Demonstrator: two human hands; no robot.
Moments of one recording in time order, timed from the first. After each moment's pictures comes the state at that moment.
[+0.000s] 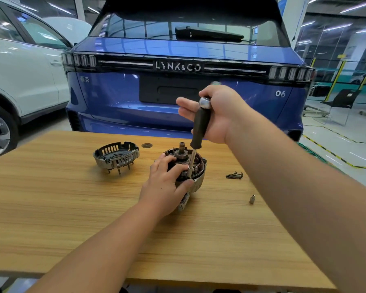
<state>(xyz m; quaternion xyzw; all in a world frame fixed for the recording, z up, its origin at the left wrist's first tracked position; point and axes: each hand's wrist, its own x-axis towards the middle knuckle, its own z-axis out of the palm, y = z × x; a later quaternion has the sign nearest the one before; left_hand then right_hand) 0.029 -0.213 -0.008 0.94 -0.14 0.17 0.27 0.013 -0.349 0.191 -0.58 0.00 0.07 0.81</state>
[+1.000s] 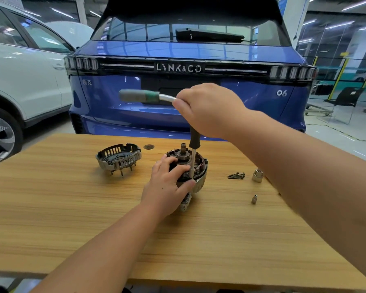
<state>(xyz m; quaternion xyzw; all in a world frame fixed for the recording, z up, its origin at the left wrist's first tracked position) 0.031 -0.212 -0.009 0.93 -0.14 0.18 0.28 0.022 -0.352 0.189 -0.92 -0.24 -0.31 -0.02</state>
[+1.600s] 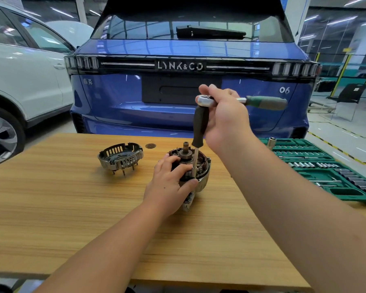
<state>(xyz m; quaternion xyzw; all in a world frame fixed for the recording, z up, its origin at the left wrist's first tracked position) 0.033 -0.210 -0.010 0.93 -0.14 0.17 0.28 0.026 -0.344 0.157 -0.46 -0.03 -0.11 0.88</state>
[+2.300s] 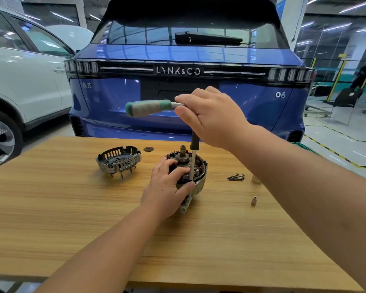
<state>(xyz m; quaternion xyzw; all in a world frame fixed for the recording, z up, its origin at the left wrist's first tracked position) 0.032 -0.212 -0.010 0.93 -0.14 0.18 0.28 0.020 -0.365 0.170 -0.88 -0.29 -0.37 0.05</state>
